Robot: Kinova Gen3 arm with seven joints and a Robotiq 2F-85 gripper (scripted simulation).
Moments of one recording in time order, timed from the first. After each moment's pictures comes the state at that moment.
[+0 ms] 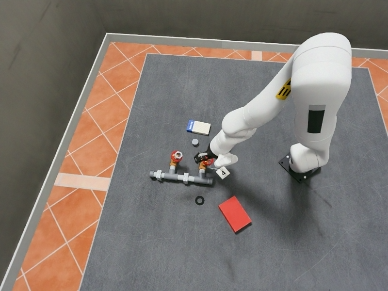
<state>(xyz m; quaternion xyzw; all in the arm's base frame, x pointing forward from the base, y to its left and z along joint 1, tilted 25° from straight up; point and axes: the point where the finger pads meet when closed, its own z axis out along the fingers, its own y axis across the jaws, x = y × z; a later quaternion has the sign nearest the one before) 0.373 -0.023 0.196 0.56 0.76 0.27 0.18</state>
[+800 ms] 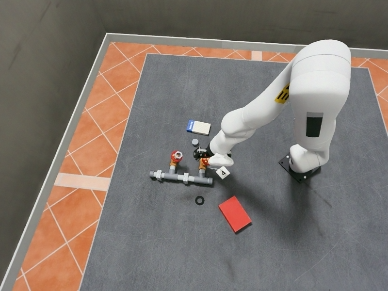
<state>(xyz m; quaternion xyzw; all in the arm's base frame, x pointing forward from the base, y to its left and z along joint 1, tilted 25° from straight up) 0.373 -0.023 0.196 0.67 0.66 0.30 0.13</state>
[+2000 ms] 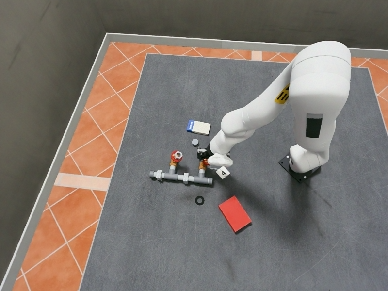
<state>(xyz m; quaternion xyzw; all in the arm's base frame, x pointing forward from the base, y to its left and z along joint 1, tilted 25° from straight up) 0.373 -0.023 0.197 0.69 0.65 0.30 0.13</state>
